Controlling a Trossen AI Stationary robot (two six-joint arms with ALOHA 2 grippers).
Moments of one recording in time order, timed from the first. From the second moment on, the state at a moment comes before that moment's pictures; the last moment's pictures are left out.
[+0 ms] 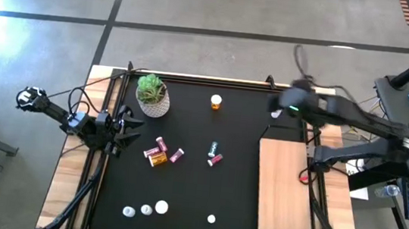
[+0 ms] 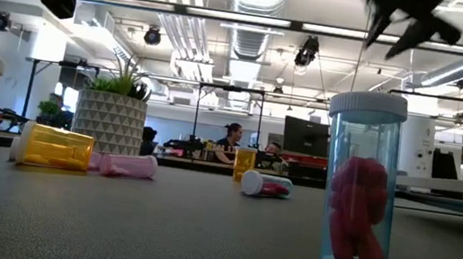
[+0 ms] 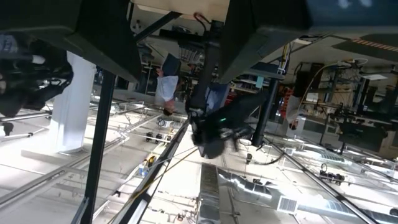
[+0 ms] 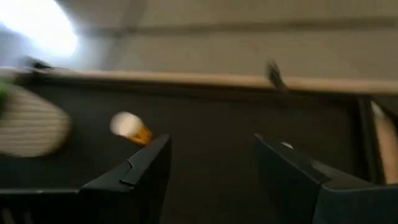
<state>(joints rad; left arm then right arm) -0.37 0.38 0.00 0.83 -0.40 -0.05 -0.25 1.15 1.26 -1.09 0.59 1.02</state>
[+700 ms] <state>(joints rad) -0.37 0.38 0.00 0.83 -0.40 -0.05 -0.55 1.48 1.43 -1.41 0.31 1.33</state>
